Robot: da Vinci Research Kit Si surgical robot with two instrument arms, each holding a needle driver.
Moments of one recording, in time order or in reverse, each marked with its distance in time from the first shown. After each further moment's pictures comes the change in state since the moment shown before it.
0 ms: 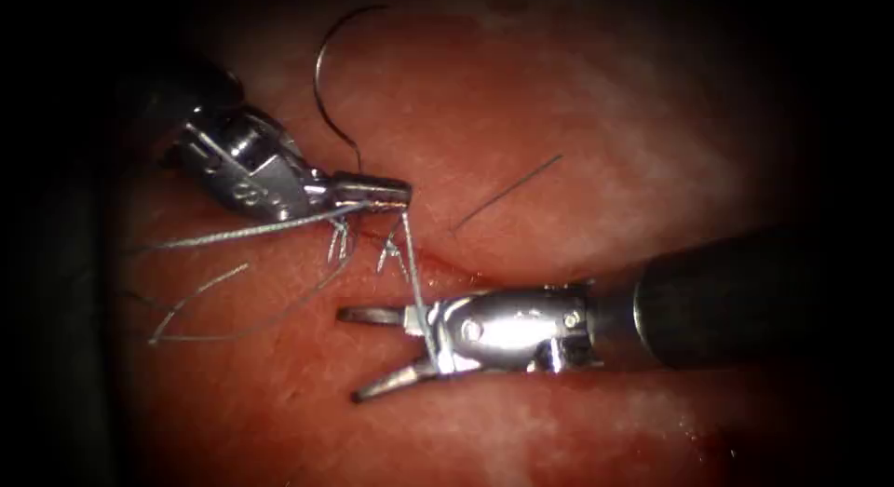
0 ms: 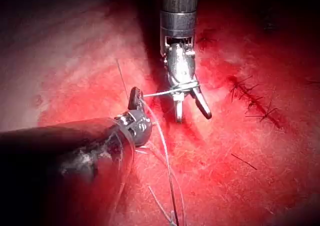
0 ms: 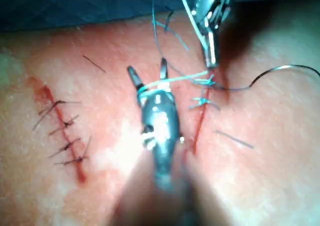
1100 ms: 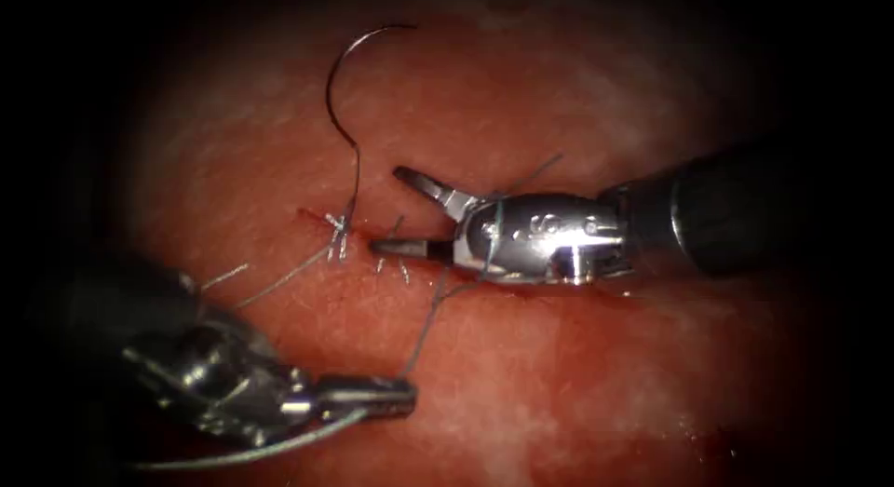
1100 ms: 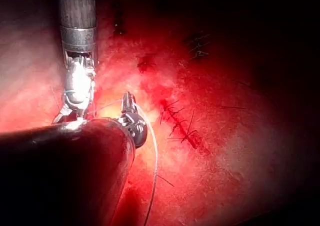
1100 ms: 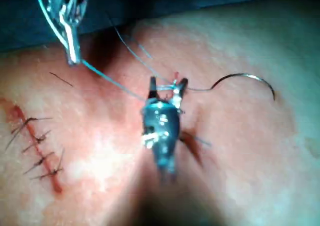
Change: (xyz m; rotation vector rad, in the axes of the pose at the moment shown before) right arm 0.000 0.005 -0.003 -0.401 -0.399 -0.028; left arm 0.017 0.002 -0.004 0.020 -0.043 0.059
